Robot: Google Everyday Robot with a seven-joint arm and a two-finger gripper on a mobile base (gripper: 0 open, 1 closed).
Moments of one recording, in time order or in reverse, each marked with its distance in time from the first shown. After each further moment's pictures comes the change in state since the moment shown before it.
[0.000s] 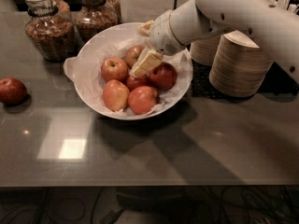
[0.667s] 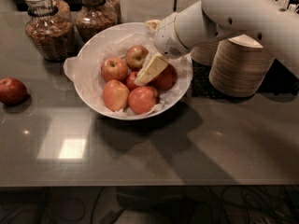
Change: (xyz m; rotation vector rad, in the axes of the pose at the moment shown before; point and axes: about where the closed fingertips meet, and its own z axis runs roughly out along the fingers) arm 0.005 0.009 -0.009 0.021 0.012 0.017
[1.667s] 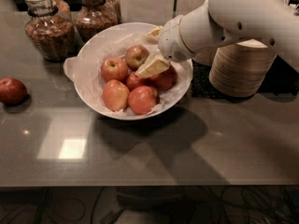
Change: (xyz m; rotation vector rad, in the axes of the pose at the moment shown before) arm 0.004 0.011 -0.017 0.031 0.015 0.016
